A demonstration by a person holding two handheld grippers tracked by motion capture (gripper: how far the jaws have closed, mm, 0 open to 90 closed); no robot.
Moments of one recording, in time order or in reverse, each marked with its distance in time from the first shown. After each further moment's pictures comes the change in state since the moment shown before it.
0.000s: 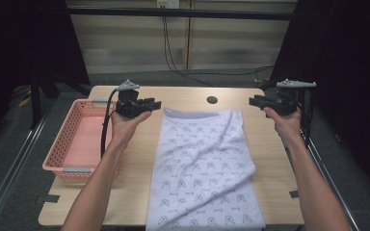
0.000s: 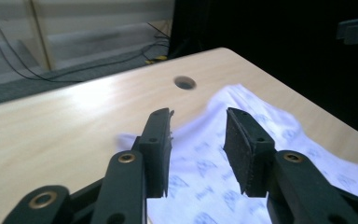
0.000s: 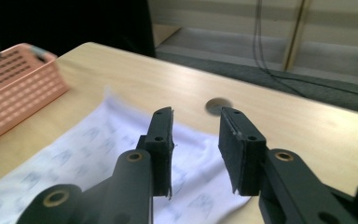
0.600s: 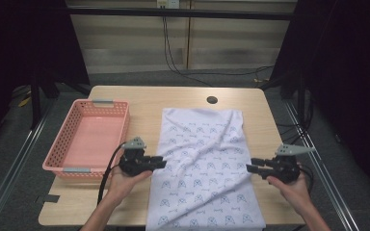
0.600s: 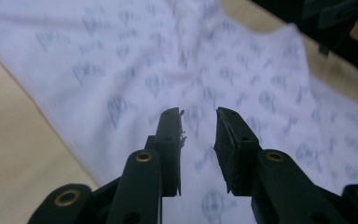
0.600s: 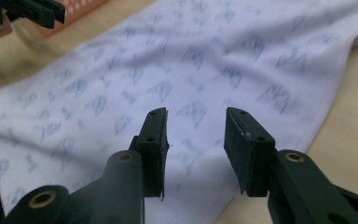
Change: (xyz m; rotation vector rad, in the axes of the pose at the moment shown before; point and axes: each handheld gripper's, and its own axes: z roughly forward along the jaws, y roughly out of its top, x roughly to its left) left arm -0.062 -0.135 -0.024 0.247 -0.176 0.013; right arm 0.078 -0.146 -0.058 0.196 0.187 -0.022
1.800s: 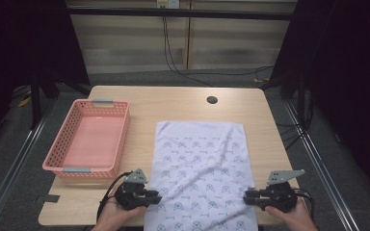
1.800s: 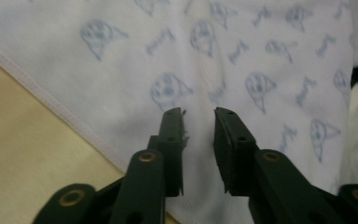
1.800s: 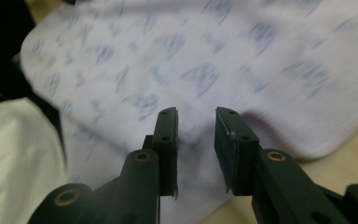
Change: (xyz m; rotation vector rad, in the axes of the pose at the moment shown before) left arm -0.036 -0.041 -0.011 0.153 -0.032 0.044; right arm 0.040 -0.036 -0.007 0.154 0.108 -0.051
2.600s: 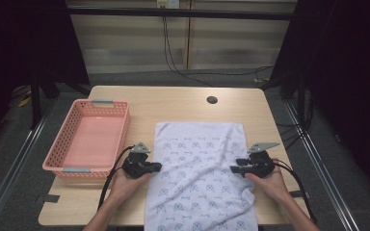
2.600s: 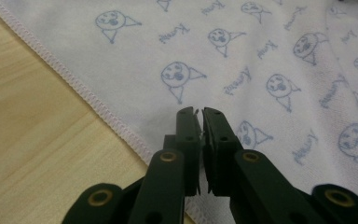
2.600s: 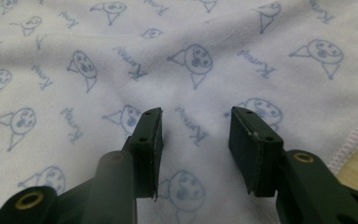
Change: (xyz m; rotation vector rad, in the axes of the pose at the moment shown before) left arm 0.065 0.033 0.029 -0.046 0.124 -0.050; right arm -0.064 0.048 0.066 0.027 -0.170 0.007
